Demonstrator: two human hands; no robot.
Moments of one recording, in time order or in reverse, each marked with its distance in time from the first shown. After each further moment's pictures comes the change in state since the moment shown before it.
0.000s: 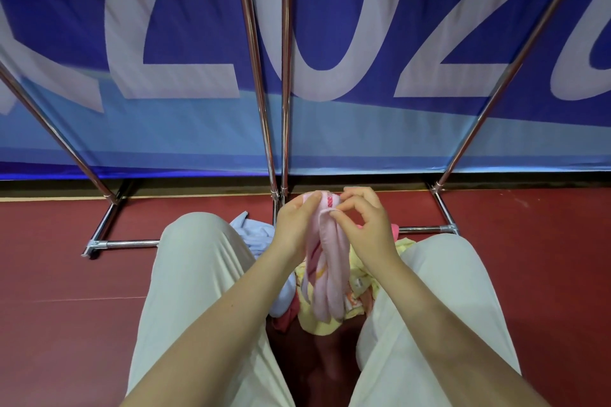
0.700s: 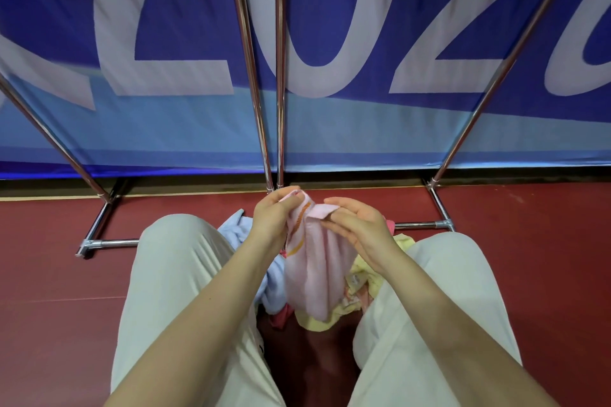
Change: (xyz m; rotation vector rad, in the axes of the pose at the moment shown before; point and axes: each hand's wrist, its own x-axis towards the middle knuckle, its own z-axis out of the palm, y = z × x) left_hand 0.020 0.003 -0.027 -0.011 0.074 -0.037; right_hand 0.000 -0.007 -0.006 0.782 -0.189 0.642
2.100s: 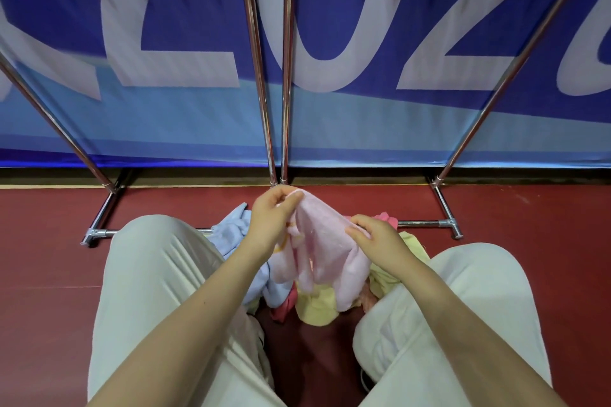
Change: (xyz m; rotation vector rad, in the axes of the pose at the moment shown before) left_hand -0.015 -0.001 -0.014 0.370 0.066 0.253; right_hand -0.001 0.018 -0.045 -1.087 -0.050 -0.161
